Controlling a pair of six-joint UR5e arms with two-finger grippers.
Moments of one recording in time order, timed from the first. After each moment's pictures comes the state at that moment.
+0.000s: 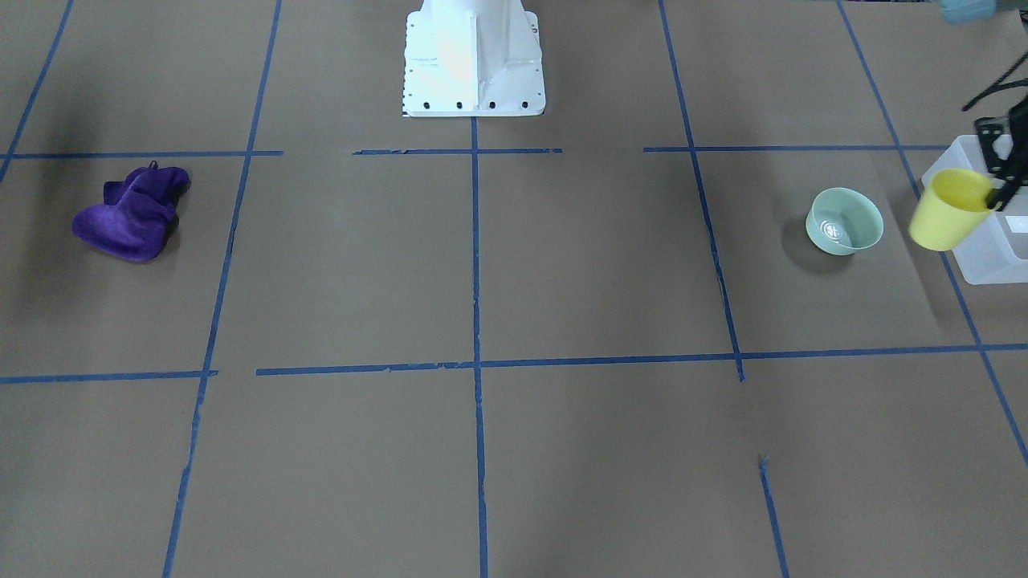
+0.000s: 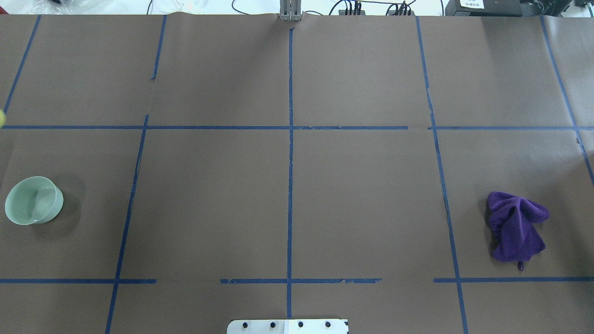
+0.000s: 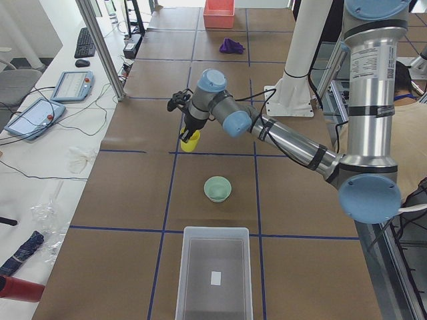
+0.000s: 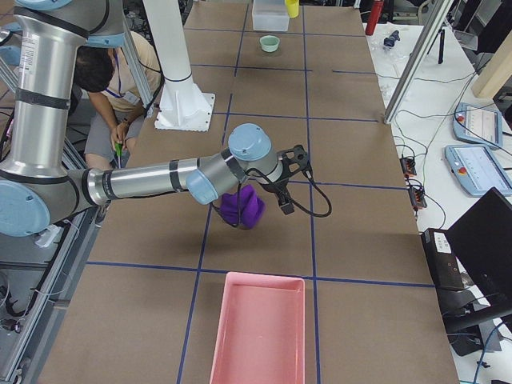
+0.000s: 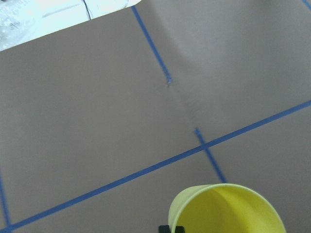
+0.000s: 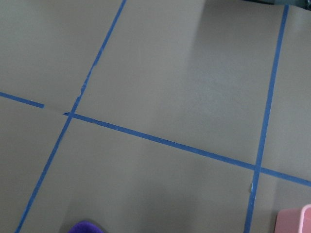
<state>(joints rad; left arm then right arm) -1.43 -1.45 -1.96 -1.90 -2.21 0.10 1.49 -1.78 1.96 -1.09 2.44 0.24</state>
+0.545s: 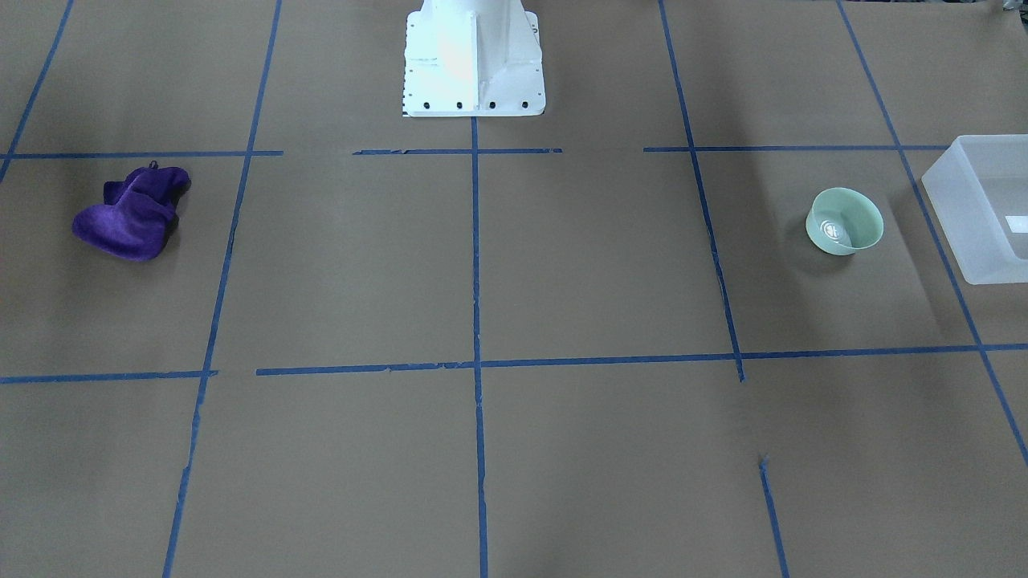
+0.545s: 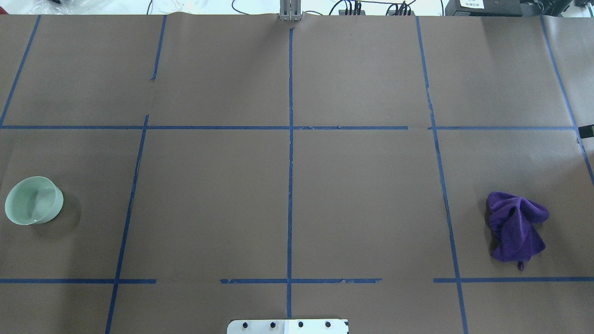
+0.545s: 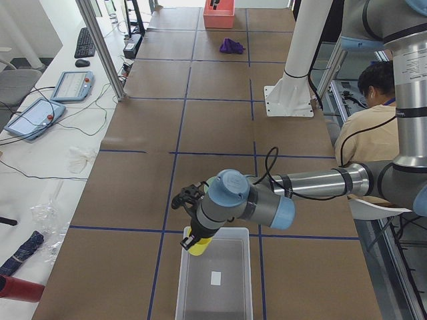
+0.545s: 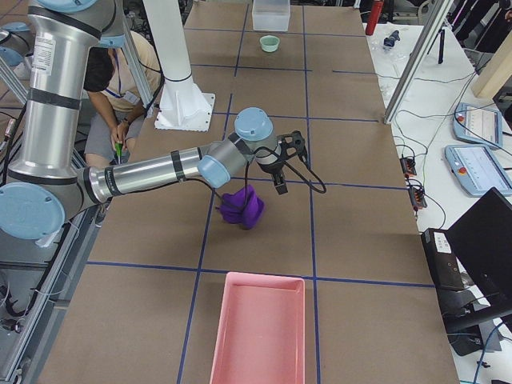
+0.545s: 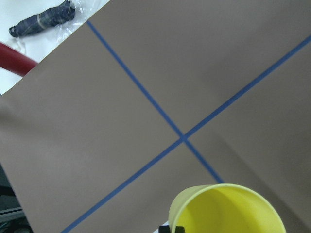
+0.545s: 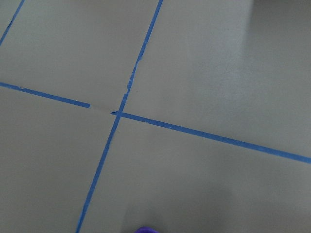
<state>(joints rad) -1.75 -1.32 -1.66 -2.05 -2.28 0.59 1.30 -1.78 2.04 -1.08 2.37 0.50</state>
